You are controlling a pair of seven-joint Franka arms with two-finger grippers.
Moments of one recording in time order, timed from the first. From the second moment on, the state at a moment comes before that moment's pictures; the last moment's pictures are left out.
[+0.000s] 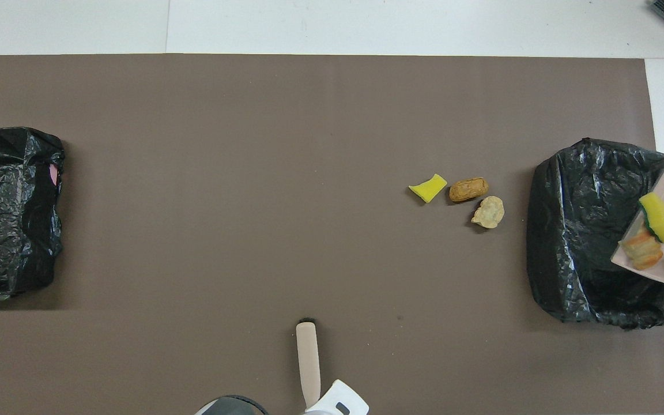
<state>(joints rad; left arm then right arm) -1.12 -0.19 -0.03 -2.48 -0.23 2.13 -1.00 -0.46 -0.12 -0.01 -1.91 -0.53 1.80 -1.29</state>
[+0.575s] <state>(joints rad) -1.12 -0.18 -0.01 -2.48 -0.24 2.13 -0.91 -0.39 -0.13 0.01 -2.01 -0.81 1.87 -1.30</state>
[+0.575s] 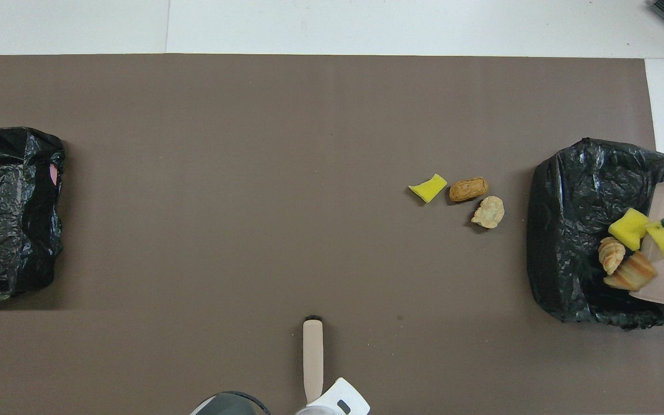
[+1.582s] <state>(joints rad) -0.61 -0.06 0.01 -1.89 -0.11 1.77 -0.46 -0.36 -0.14 0.04 -1.77 -0.70 1.71 -1.14</state>
